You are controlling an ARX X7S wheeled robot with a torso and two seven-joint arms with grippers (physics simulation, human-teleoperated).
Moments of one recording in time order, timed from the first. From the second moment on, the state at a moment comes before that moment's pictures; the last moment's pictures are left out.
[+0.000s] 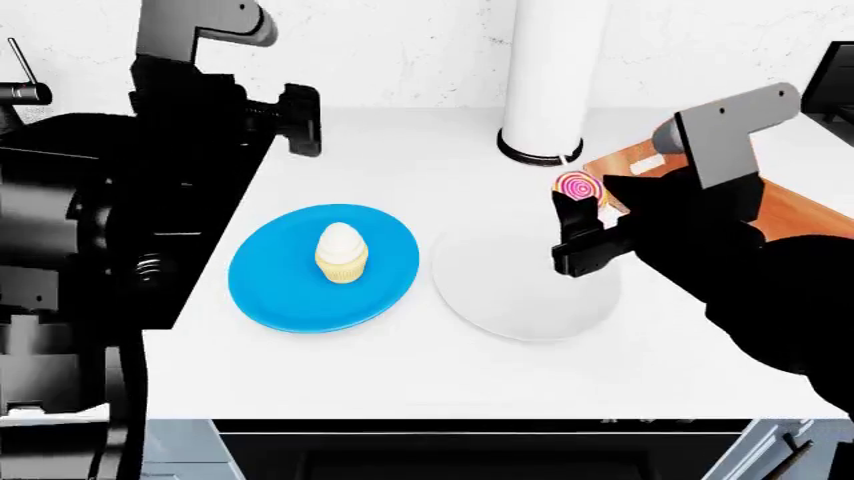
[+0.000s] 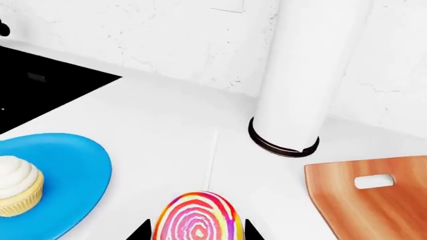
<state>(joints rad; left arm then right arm) -1.22 -0.27 0.16 -0.16 -0.30 -1.11 0.18 0.92 0.56 -0.09 -0.38 0.97 1.35 0.19</state>
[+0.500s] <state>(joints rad) -1.07 -0.36 0.16 0.14 -0.46 -1.41 0.33 0.91 0.58 -0.11 -0.37 0.96 1.31 0.20</state>
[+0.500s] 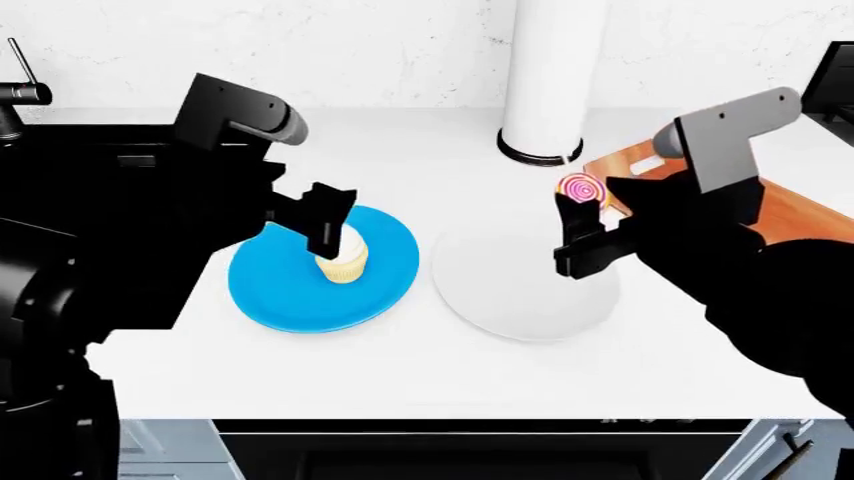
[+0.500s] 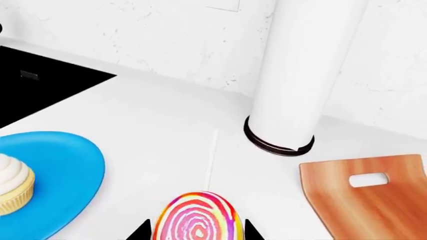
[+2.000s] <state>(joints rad) -0.97 -0.33 0.30 -0.02 -0.44 -1.27 0.33 0.89 0.60 -0.15 -0.37 0.97 1.25 0.20</state>
